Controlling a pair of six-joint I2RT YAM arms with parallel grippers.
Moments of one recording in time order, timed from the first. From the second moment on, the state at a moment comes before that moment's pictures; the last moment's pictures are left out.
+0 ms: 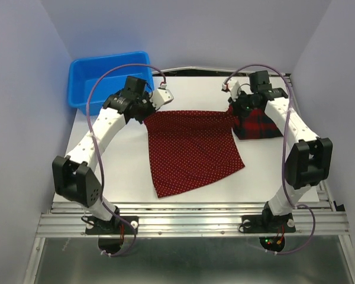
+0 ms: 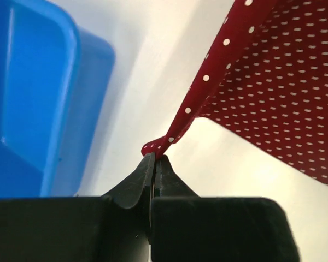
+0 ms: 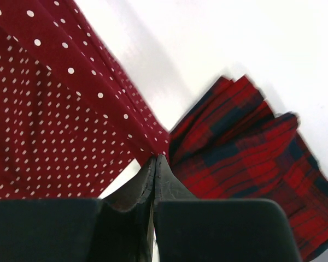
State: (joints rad) left arm -0.36 1.60 1.53 -0.79 0.07 0.71; right arm 0.16 1.74 1.57 -0.75 -0.39 -0.71
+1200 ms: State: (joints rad) left arm -0.77 1.20 0.97 -0.97 0.29 0.63; right arm 0.16 1.33 0.99 -0.88 -0.43 -1.00
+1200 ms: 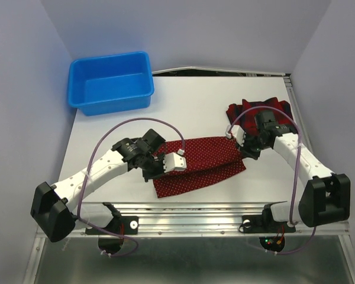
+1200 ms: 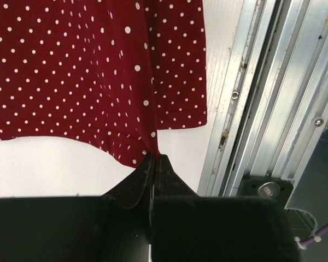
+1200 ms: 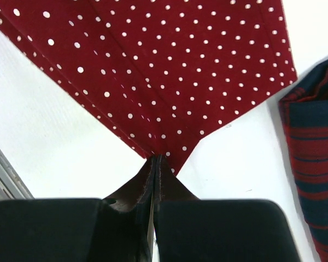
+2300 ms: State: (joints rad) left arm -0.70 1.47 1.00 -0.80 0.24 0.49; right arm 0.17 1.56 1.13 -0.88 -0.52 -0.88
